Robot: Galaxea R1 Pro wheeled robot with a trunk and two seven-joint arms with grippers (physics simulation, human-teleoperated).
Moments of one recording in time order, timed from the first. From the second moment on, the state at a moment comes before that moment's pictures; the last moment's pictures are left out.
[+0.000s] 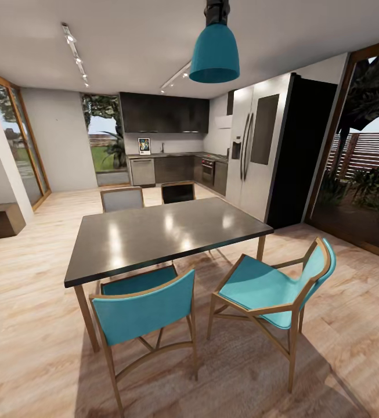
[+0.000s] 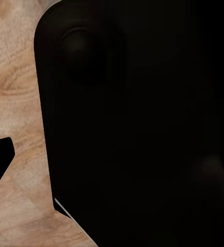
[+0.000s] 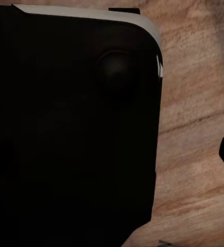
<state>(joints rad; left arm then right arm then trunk) 0.00 -0.02 -0.01 -0.02 0.00 0.00 0.00 -0.02 -0.01 0.01 -0.02 0.00 -0.01 0.00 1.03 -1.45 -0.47</state>
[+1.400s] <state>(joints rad) 0.00 -0.01 0.01 -0.60 0.00 -0.07 0.00 -0.10 -0.06 0.01 -0.48 0.00 -0.23 0.00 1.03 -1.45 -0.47</state>
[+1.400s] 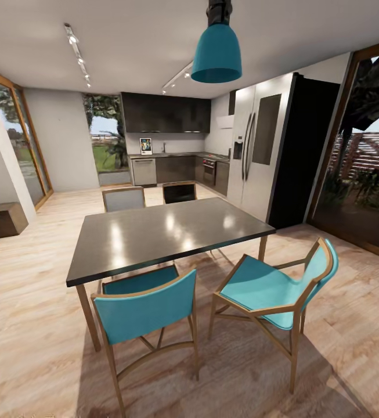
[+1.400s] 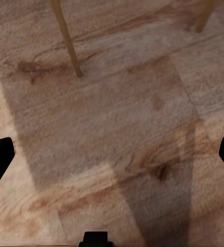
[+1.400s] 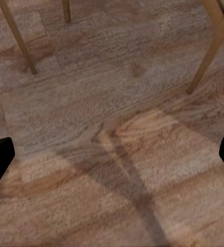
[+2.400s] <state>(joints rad) 0.00 -0.01 0.01 -0.60 0.00 -0.07 0.00 -0.10 -0.05 0.01 -0.48 0.00 -0.23 0.00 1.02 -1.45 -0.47</state>
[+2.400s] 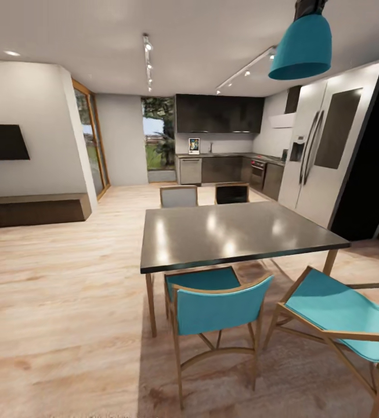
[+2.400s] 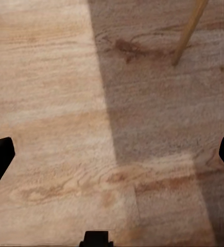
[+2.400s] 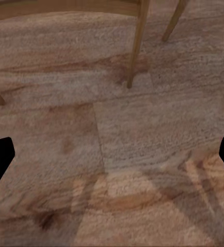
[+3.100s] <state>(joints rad) 0.00 -0.01 0.01 -0.60 0.00 -0.07 0.00 -0.10 -0.06 0.01 -0.42 0.00 -0.23 0.00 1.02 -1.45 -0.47</state>
